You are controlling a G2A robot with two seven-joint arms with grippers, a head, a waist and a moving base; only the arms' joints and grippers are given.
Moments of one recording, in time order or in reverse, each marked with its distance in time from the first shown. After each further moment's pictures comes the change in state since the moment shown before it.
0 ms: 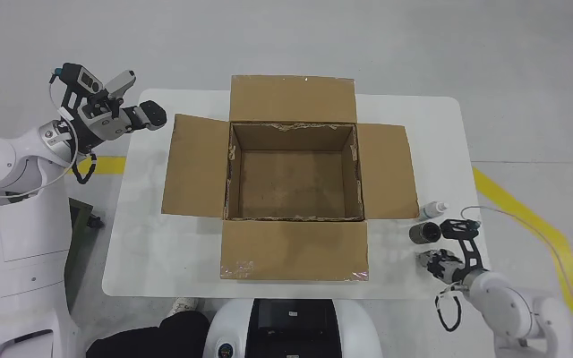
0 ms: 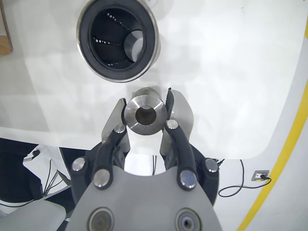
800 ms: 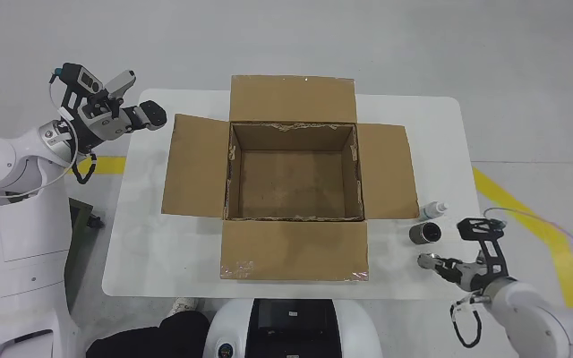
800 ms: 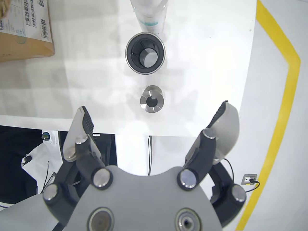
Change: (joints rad) left arm 0.000 0.000 0.000 0.000 0.000 0.000 0.000; right arm -0.120 0.002 0.126 -0.247 0.039 0.034 0.046
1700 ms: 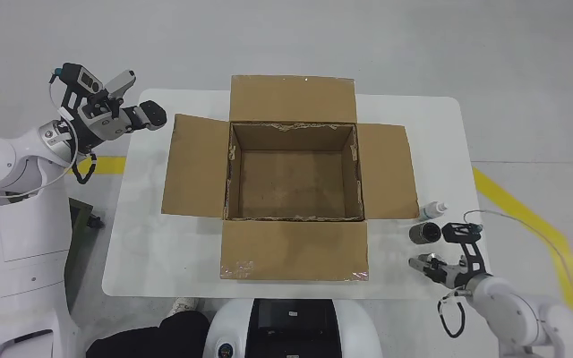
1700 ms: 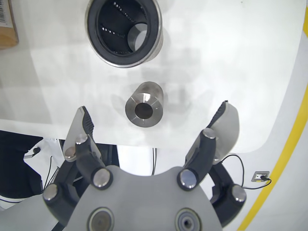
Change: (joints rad) left arm 0.000 0.000 0.000 0.000 0.000 0.000 0.000; right arm 0.090 0.006 -0.110 0.237 -0.010 -0.052 -0.061
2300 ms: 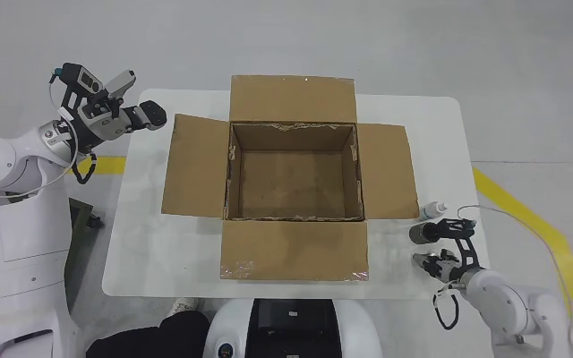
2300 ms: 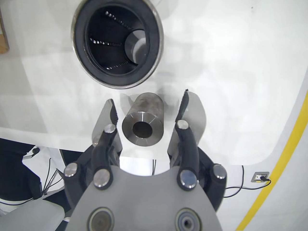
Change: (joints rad) left arm 0.000 0.000 0.000 0.000 0.000 0.000 0.000; right arm 0.051 0.005 -0.039 0.055 -0.007 0.009 0.001
